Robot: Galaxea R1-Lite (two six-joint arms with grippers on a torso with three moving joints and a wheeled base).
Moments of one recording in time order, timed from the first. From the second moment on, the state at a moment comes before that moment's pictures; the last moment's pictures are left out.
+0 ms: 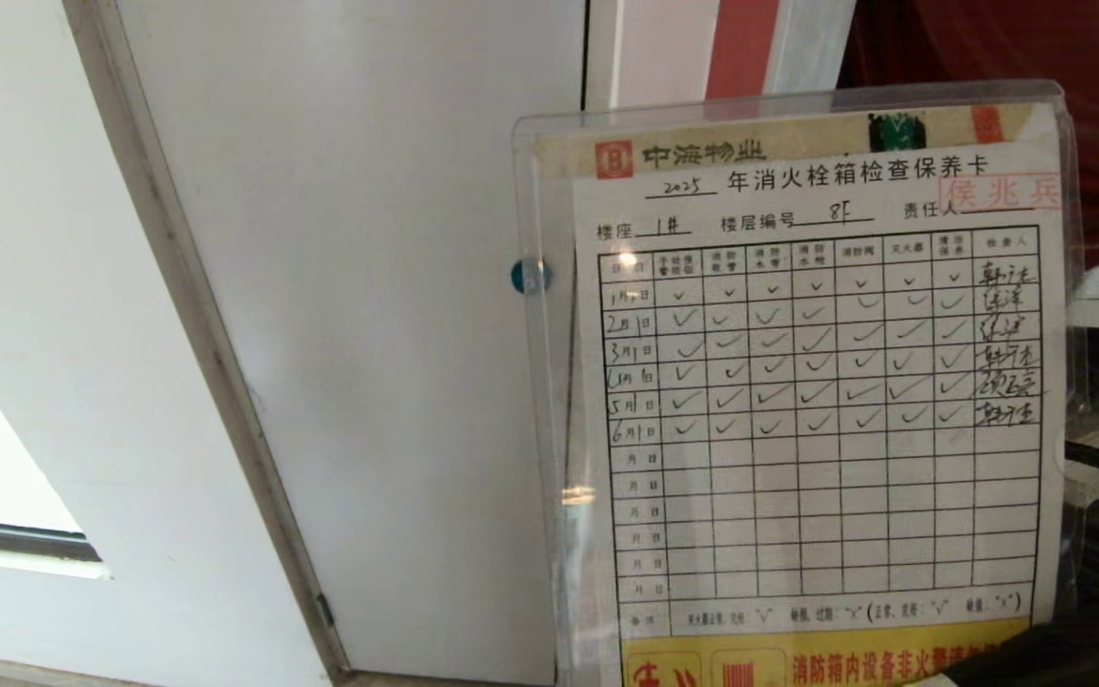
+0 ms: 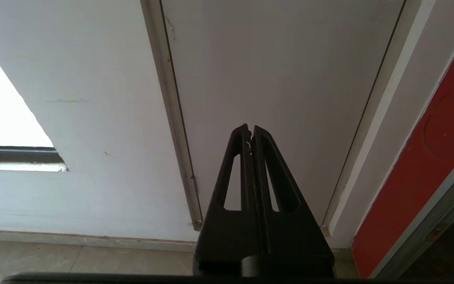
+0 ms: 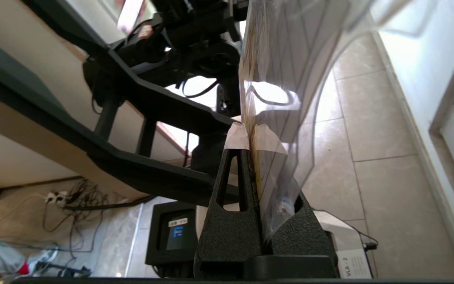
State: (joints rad) left arm -0.01 0.00 0.00 0.00 -0.01 0.02; right arm 0.56 1.22 -0.94 0.16 1.02 0.01
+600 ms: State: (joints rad) left arm -0.01 0.00 0.00 0.00 -0.01 0.02; right arm 0.56 1.06 -0.90 0.16 0.65 0.08
